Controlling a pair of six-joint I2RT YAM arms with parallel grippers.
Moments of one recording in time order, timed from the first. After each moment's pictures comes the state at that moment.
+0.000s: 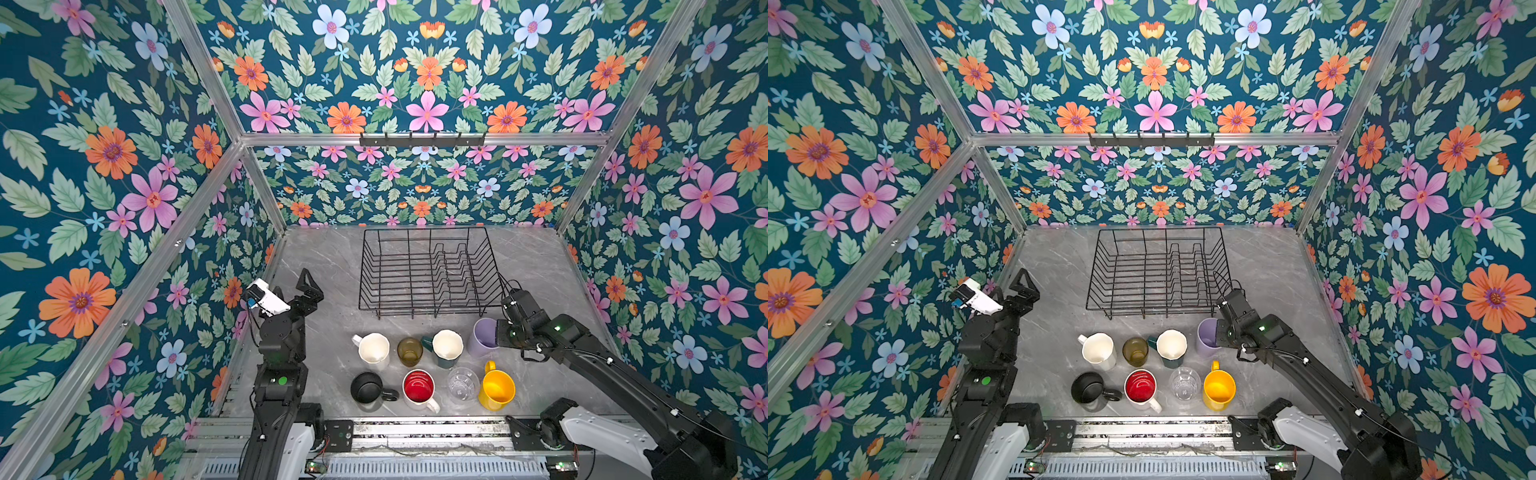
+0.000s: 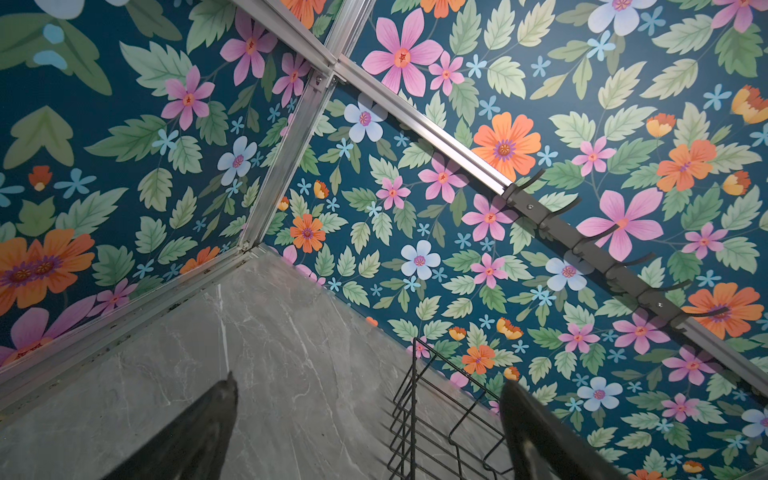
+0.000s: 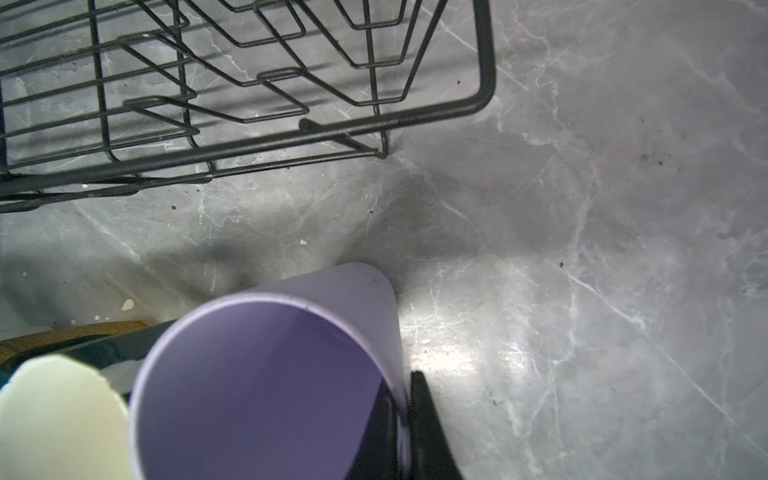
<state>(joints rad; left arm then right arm) -0.06 0.54 0.46 0.12 -0.25 -0.57 0.53 1.03 0.80 -0.87 0.13 0.60</state>
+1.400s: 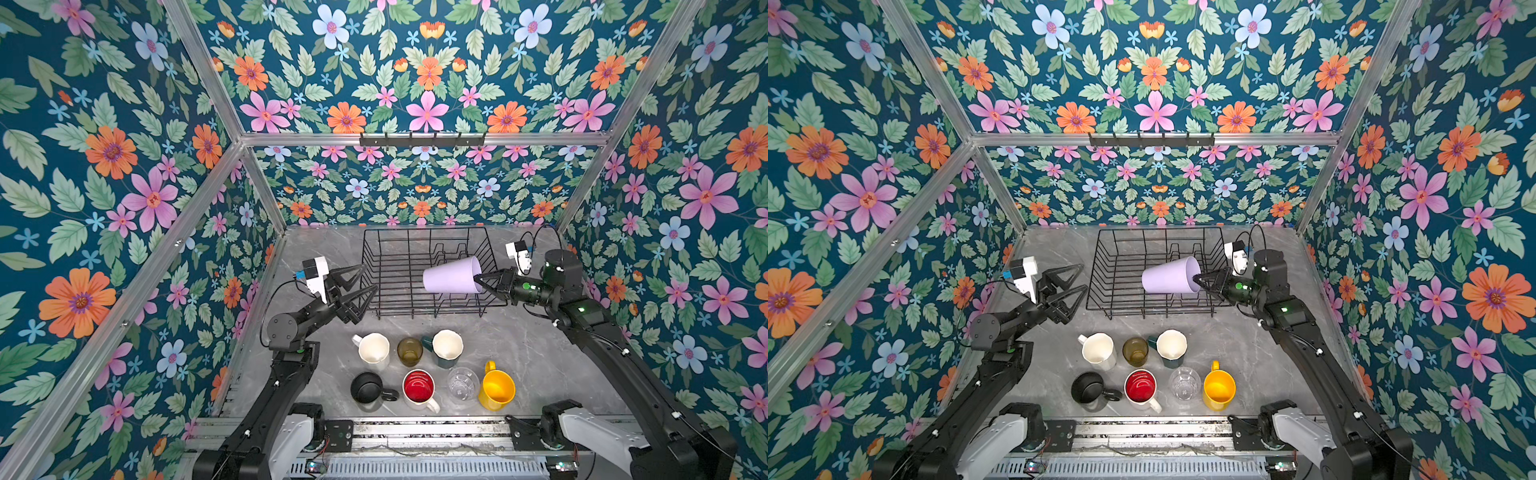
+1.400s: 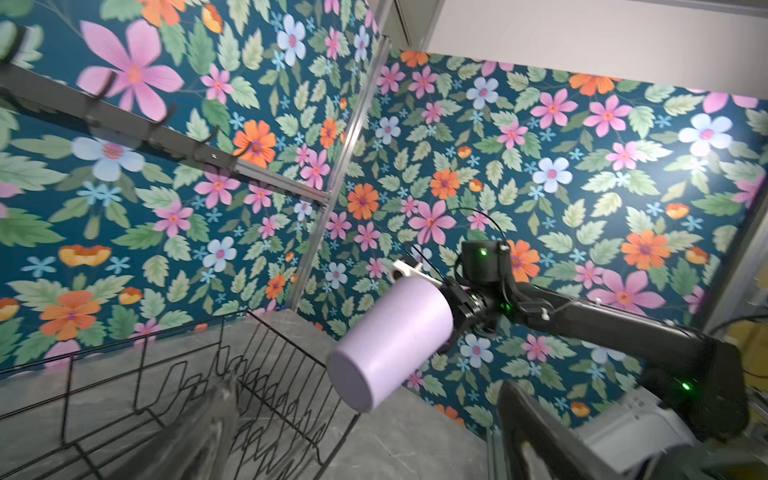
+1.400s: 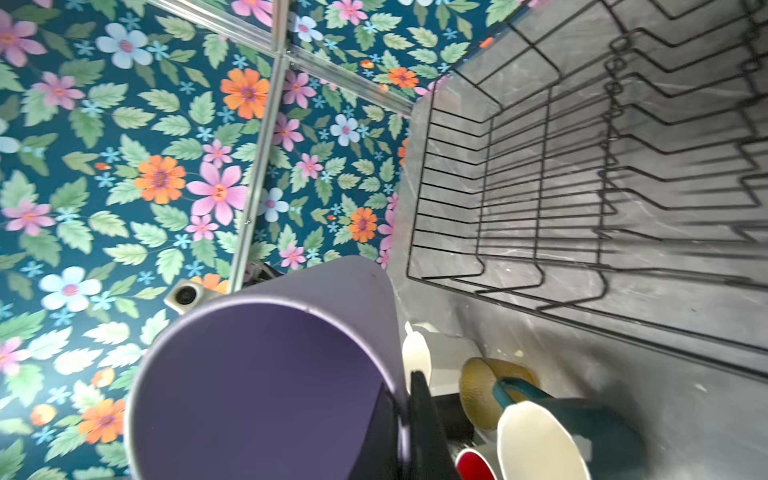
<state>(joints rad) -0.17 0.92 0.44 1.05 0.86 -0.83 0.23 1.08 0.95 -0.22 -0.80 0.91</state>
